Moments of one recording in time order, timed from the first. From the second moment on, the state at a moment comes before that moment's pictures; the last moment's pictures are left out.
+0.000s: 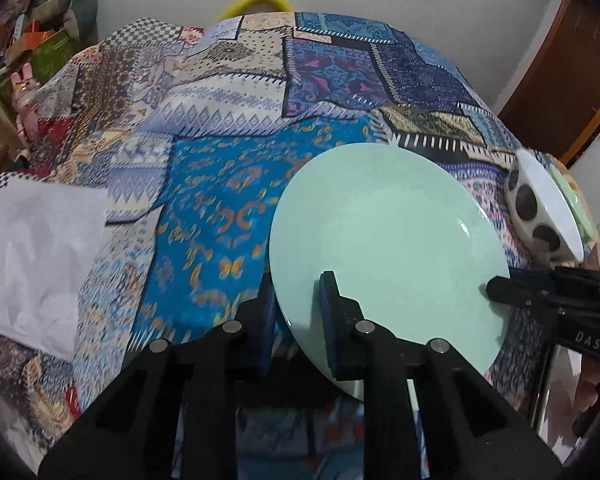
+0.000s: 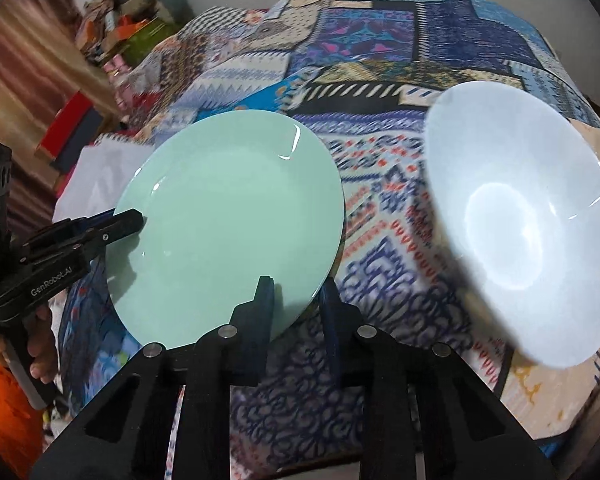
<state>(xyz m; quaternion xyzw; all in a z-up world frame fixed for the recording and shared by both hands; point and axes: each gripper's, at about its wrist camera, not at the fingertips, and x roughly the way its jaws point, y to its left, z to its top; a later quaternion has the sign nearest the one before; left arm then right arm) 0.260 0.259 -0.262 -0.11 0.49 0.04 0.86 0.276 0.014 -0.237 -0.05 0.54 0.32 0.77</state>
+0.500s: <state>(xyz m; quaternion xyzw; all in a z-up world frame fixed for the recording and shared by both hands) 0.190 0.261 -0.261 -0.14 0.51 0.04 0.85 0.269 0.030 -0.242 -0.08 0.55 0.35 0.75</state>
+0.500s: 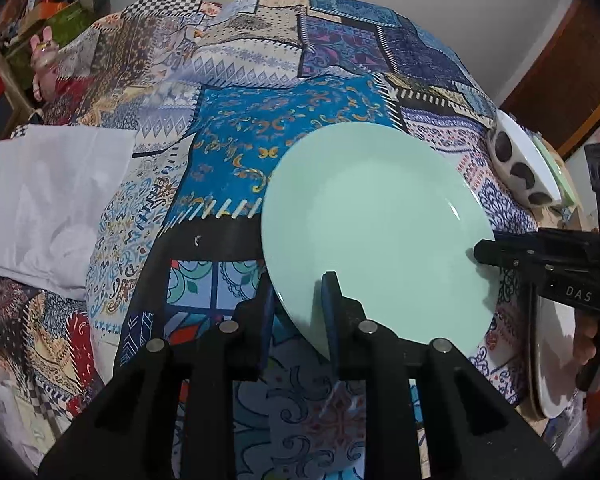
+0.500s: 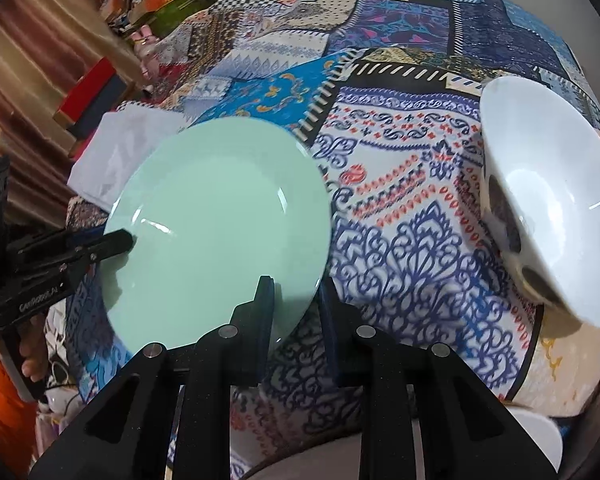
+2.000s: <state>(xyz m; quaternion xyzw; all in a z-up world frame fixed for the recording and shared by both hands) 0.154 0.222 -0.199 -0.15 0.46 0.04 0.87 0.226 -0.013 -0.183 -0.05 0.49 0.34 0.80</state>
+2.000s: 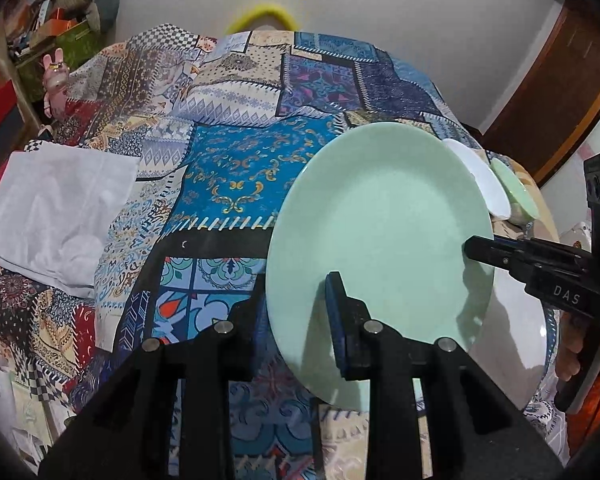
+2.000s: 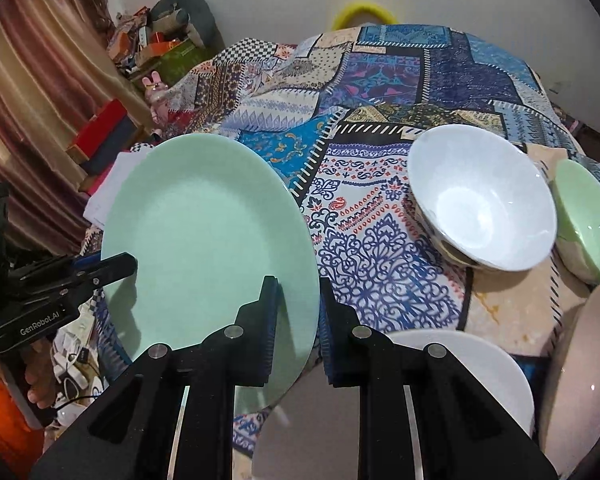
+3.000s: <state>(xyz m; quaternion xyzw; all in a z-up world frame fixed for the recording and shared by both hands) 0.147 0.117 -0.186 -0.12 0.47 -0.01 0.87 0.198 -0.117 -0.179 0.00 0.49 0.29 0.82</state>
